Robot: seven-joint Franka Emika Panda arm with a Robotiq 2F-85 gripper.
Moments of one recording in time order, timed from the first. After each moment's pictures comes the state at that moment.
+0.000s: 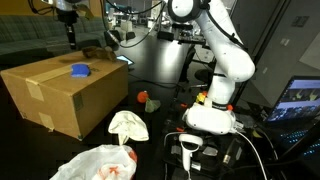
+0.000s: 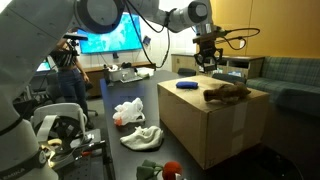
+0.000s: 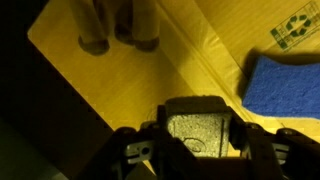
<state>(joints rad) 0.10 0.75 0.11 -0.98 -0.25 1.85 -0.62</state>
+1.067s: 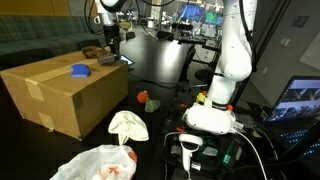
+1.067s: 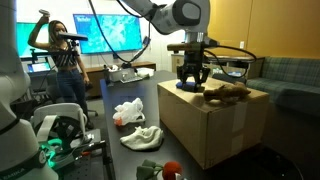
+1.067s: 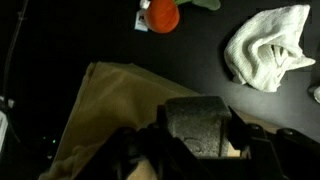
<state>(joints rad) -0.02 0.28 0.06 -1.78 -0.11 1.89 -0.33</state>
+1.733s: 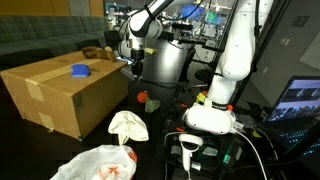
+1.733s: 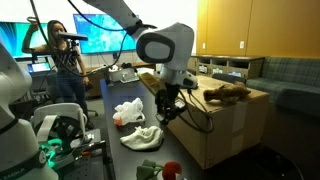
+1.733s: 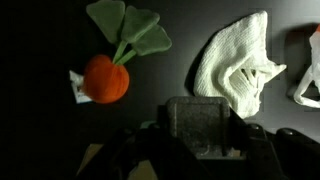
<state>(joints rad) -0.08 0.06 0.00 -2.37 0.21 2.24 -0.34</state>
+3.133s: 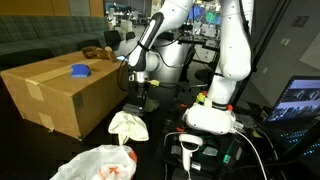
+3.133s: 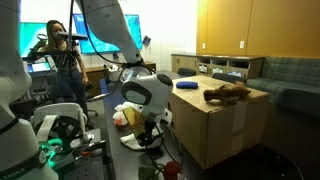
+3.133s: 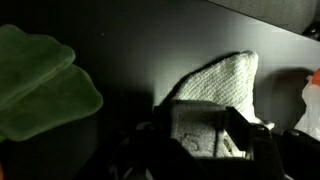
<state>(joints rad) -0.06 0.33 0.15 -2.51 0.58 2.53 -0.67</state>
